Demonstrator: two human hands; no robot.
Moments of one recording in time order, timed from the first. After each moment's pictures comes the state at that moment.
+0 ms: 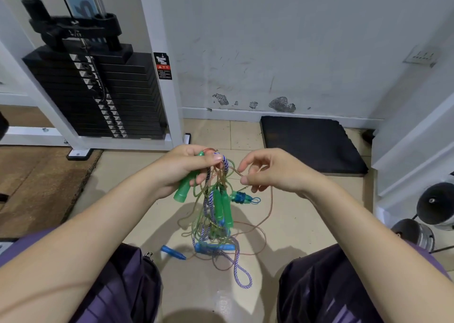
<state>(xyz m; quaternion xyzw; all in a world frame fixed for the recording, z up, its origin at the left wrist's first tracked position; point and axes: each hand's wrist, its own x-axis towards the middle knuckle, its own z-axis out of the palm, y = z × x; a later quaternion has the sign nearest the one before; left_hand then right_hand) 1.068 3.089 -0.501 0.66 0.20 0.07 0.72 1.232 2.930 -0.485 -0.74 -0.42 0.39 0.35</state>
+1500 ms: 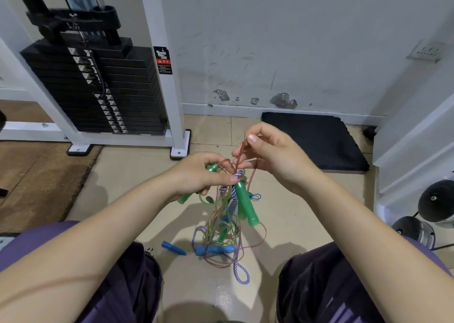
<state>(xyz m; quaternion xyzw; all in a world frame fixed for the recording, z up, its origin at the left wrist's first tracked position) 1.076 3.068 -0.506 0.76 0.27 0.02 0.59 1.219 2.939 -0.480 -0.59 -0.38 0.40 0.59</state>
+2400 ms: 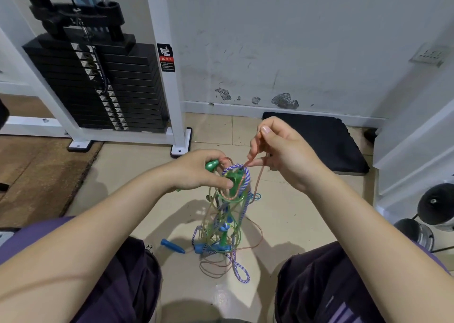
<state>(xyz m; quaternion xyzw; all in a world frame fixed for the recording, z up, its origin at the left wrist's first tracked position) 1.073 3.085 -0.511 0.82 0.20 -0.01 0.54 1.225 2.939 -0.477 -0.60 -0.36 0.38 0.60</state>
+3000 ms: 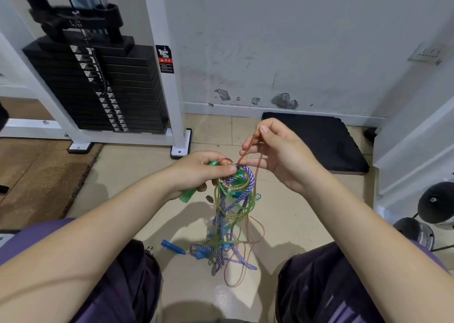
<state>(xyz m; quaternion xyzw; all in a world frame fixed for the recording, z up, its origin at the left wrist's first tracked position) 1.075 3.071 -0.509 0.73 0.29 0.00 0.62 1.221 2.941 -0.477 -0.55 -0.30 0.43 0.65</state>
